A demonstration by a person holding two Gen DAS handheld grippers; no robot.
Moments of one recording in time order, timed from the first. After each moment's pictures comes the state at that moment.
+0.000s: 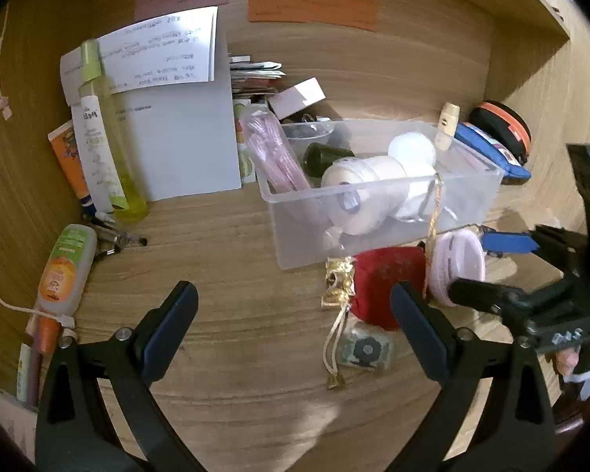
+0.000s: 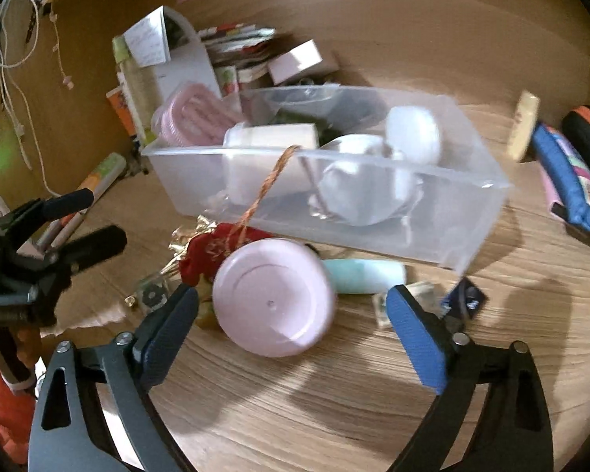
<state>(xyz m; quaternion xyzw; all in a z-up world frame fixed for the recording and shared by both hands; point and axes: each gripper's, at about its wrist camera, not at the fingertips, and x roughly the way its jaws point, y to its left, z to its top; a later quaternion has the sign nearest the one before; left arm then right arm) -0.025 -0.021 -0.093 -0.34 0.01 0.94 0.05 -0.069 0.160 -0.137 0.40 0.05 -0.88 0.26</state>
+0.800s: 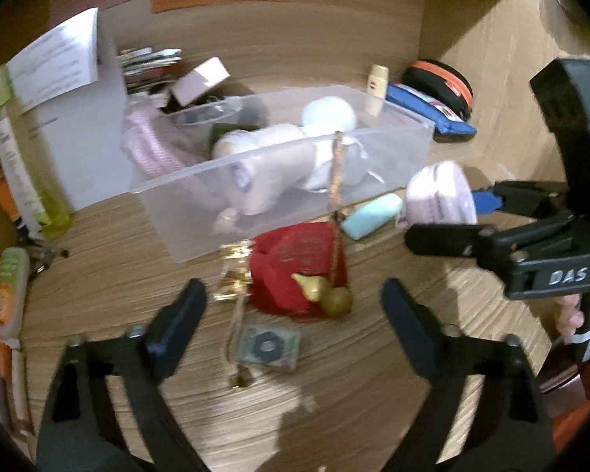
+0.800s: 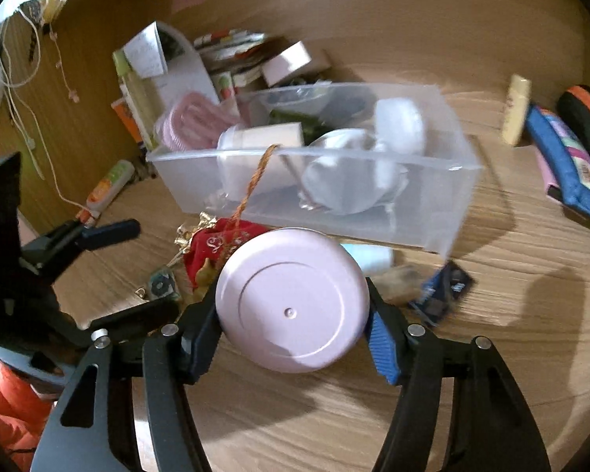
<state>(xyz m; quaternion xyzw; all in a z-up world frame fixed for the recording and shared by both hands) -0.032 0.035 -0.108 -0.37 0.05 0.91 0.16 -0.064 0.192 -0.129 0.40 0.01 -0.88 0.27</state>
